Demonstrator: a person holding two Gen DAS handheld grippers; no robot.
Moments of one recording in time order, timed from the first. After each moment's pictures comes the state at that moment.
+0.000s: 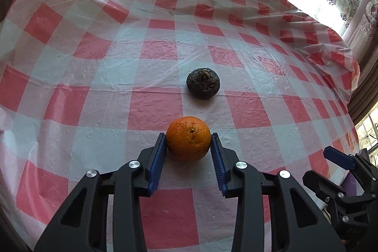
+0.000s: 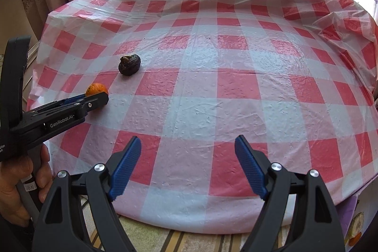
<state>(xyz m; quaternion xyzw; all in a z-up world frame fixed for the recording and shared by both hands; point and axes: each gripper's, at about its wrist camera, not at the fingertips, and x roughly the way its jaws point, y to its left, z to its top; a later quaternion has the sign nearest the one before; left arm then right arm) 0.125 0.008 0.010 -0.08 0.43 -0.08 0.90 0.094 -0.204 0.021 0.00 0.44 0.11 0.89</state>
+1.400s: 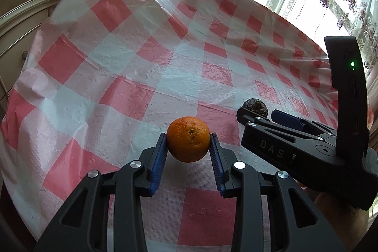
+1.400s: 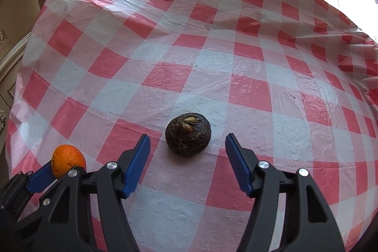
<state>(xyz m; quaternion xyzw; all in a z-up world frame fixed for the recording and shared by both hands) 0.094 0.061 0.013 -0.16 0.36 0.03 0.92 0.203 -0.073 0.004 -0.07 0.42 0.15 0.89</state>
